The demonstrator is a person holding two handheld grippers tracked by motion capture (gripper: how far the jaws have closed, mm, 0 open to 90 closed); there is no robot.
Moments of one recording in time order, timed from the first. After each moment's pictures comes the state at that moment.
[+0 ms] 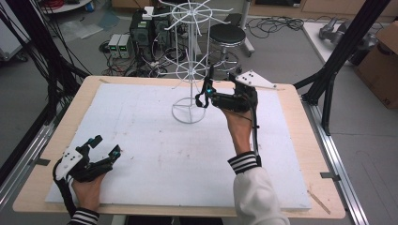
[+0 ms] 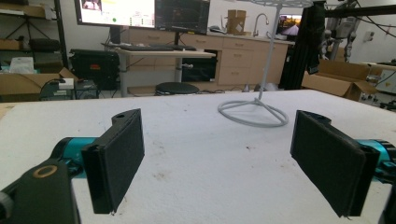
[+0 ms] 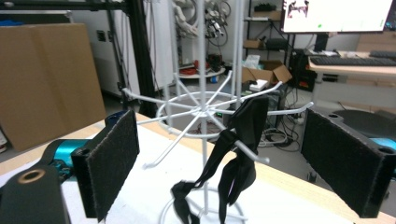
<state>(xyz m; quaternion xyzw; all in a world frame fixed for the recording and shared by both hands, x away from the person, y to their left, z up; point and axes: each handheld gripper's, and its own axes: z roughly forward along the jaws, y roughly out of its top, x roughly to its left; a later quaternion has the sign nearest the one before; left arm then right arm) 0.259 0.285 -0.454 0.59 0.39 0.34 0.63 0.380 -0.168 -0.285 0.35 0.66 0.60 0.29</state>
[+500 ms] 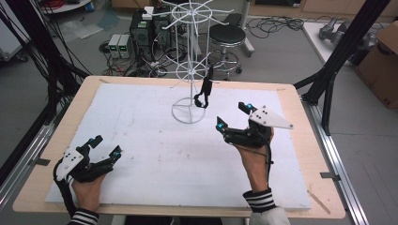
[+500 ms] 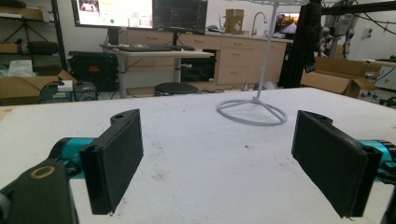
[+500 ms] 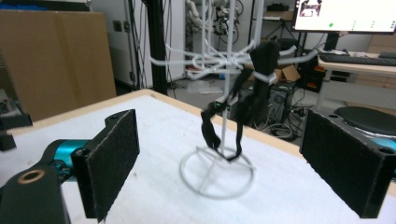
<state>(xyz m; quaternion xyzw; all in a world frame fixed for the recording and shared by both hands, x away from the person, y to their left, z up) 0.259 0.283 -0.454 0.59 0.38 0.34 0.63 0.303 -0.201 -0.325 0.33 0.68 0.59 0.29</state>
